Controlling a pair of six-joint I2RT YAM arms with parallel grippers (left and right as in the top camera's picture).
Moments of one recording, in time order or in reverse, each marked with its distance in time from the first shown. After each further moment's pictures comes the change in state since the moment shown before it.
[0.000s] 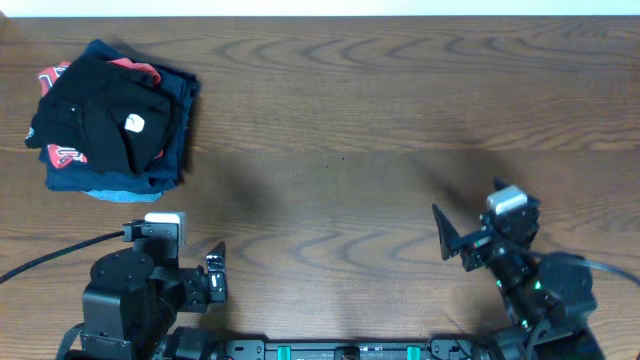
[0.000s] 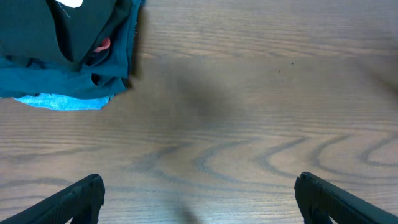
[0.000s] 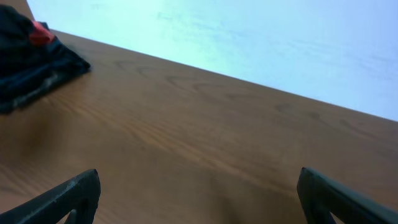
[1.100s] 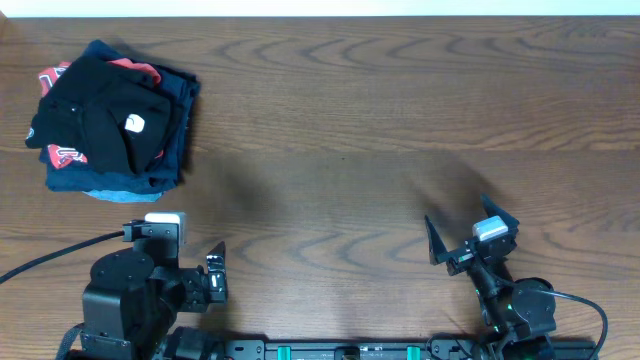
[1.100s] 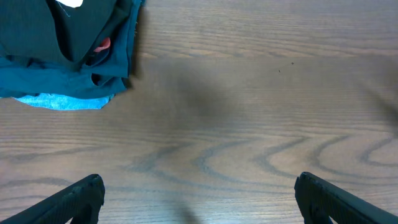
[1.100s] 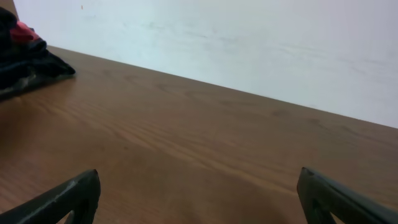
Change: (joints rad) left arm 0.000 0.000 0.000 0.000 0.000 0.000; right arm -0.029 -0.314 -0.457 0.314 -0.005 -0.011
